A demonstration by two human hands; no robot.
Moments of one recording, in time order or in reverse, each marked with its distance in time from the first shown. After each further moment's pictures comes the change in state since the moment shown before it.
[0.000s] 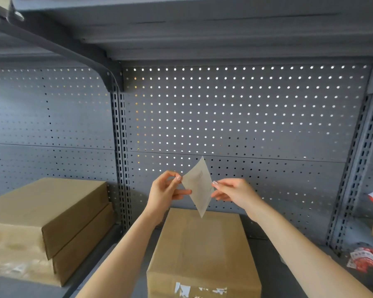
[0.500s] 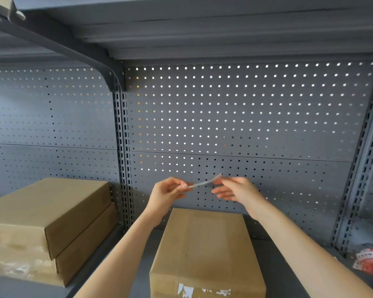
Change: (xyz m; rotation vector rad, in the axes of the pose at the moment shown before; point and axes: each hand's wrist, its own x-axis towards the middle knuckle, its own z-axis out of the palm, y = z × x) left_hand 0.006 -0.014 -0.008 -0.009 -0.100 -0.033; right_hand 0.010 0.003 0.001 0.144 0.030 0.051
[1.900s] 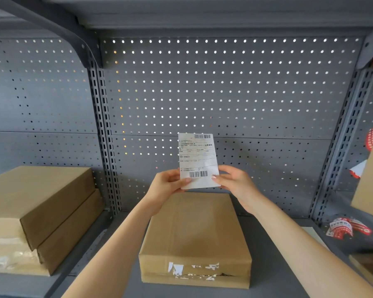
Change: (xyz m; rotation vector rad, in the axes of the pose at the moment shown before) left_hand -0.005 -0.016 0.021 -0.006 -0.191 -0.139; right_hand -0.021 0.029 -0.006 0.013 0.056 -0.071
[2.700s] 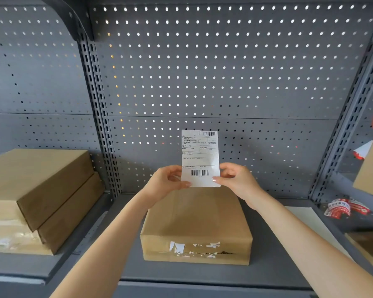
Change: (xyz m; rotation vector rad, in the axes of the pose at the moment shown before) left_hand -0.014 -0.027 -0.010 0.294 -0.070 -0.076; right_hand -0.021 0.026 0.004 -0.227 0.002 0.056
